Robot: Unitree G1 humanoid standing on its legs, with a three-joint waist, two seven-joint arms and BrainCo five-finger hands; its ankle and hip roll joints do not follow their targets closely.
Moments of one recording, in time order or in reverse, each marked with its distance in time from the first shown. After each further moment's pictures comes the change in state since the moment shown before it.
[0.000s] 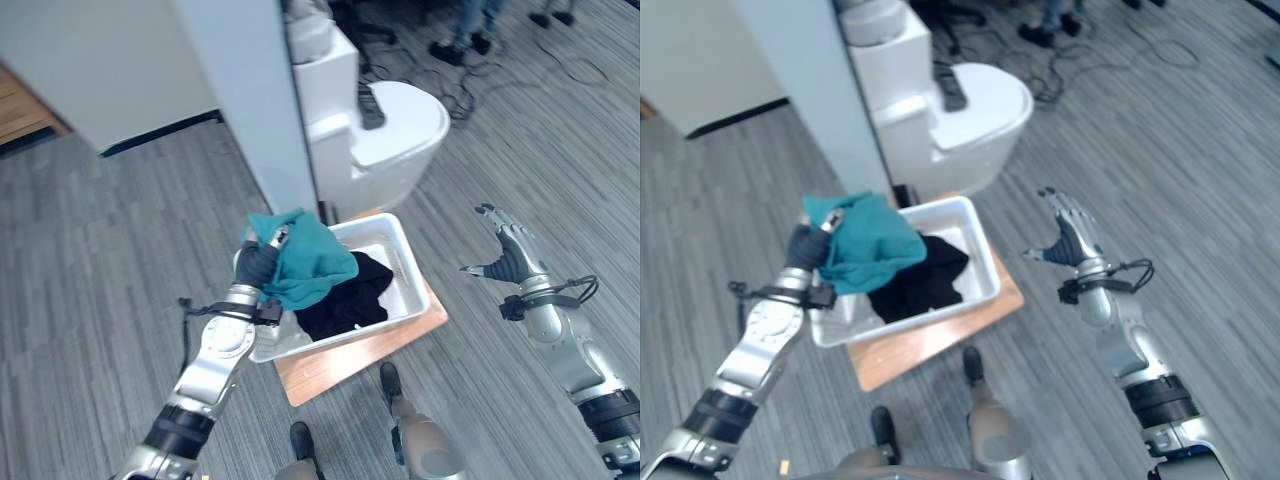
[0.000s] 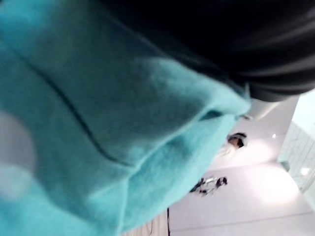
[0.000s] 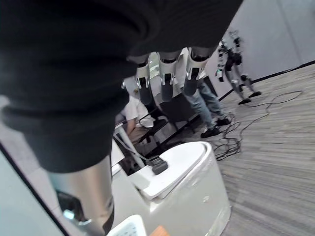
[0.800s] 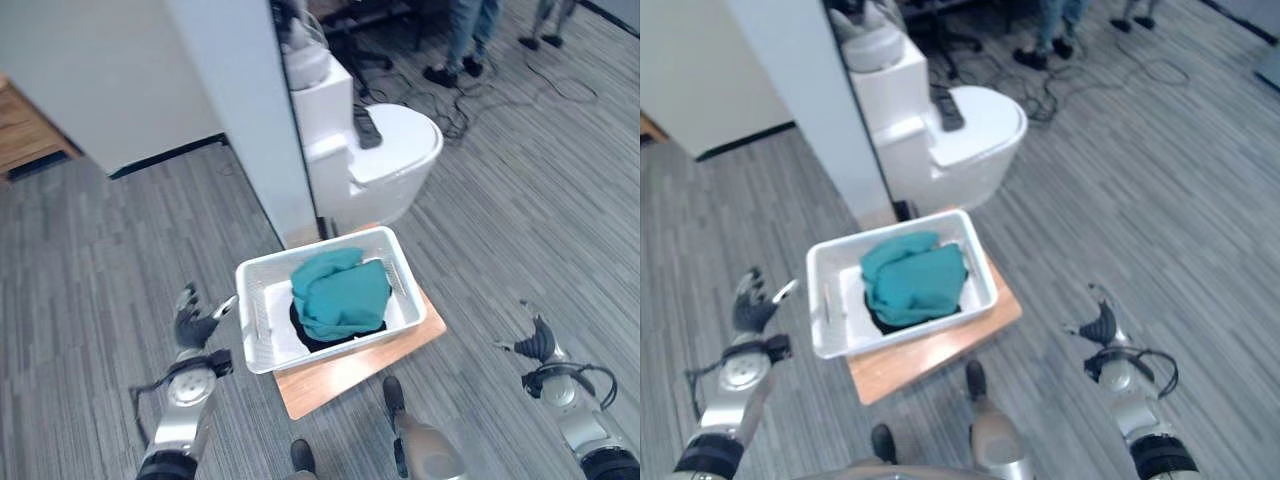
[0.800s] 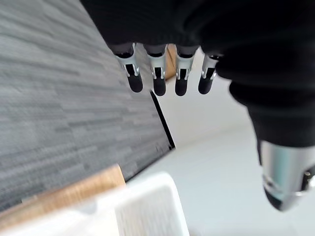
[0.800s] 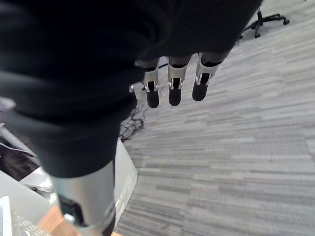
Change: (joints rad) left arm 0.234 -0.037 0.319 0.332 -0.075 0.038 0.181; right arm 0.224 0.122 -0.090 0.428 0.233 0.042 -0.065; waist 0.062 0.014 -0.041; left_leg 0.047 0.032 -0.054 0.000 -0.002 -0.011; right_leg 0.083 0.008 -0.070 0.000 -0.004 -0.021
